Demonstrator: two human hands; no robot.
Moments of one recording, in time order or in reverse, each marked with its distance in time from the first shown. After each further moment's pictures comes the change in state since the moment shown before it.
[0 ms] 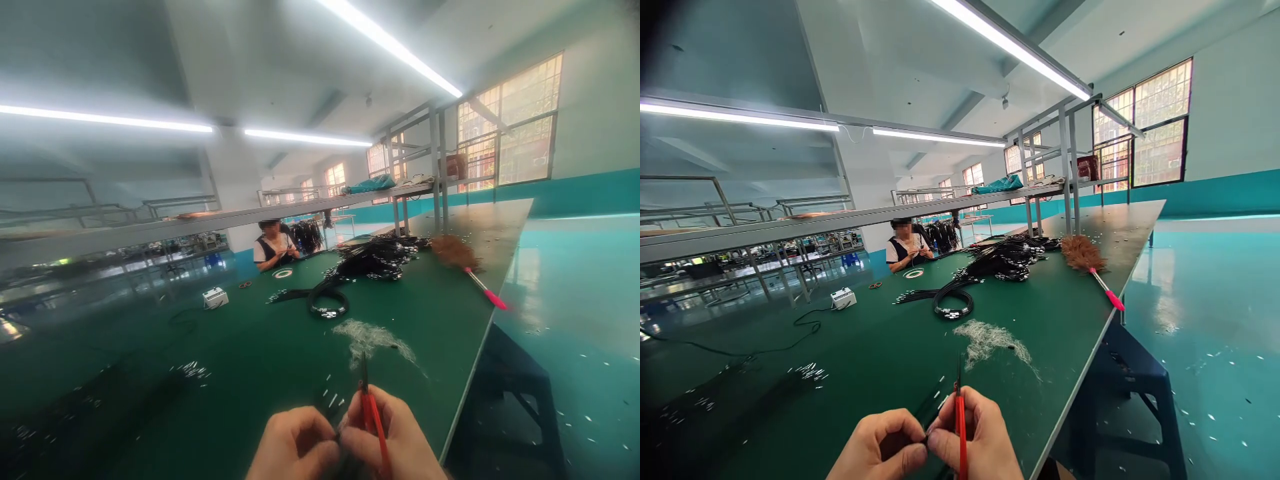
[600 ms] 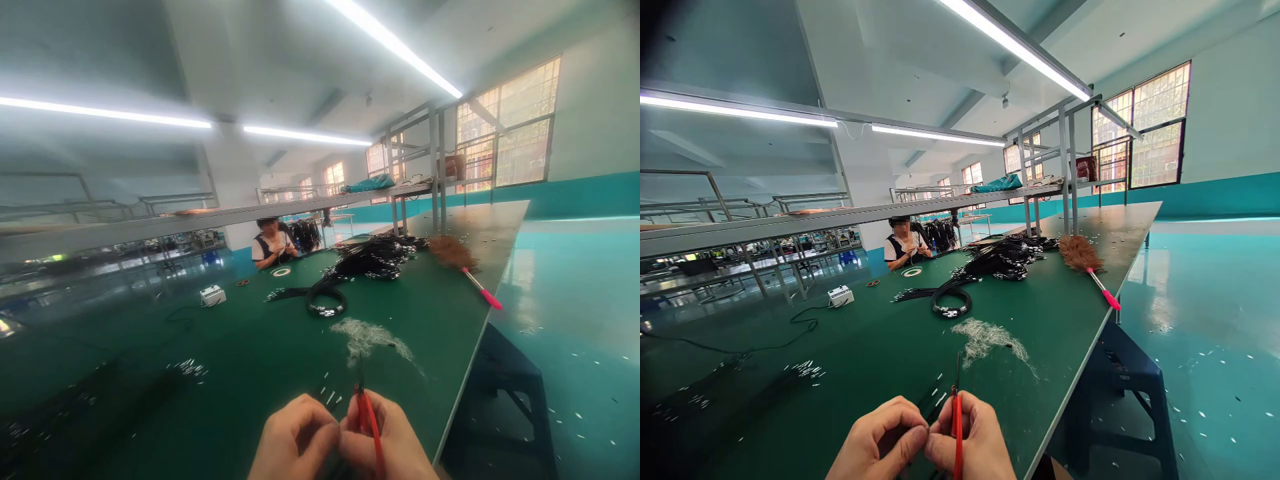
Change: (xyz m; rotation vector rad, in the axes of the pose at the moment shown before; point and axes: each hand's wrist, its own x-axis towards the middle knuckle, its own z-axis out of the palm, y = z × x) left_hand 0.000 -0.001 0.006 0.160 0.155 0.221; right_hand -0.001 0.004 0.006 0.107 0.051 0.115
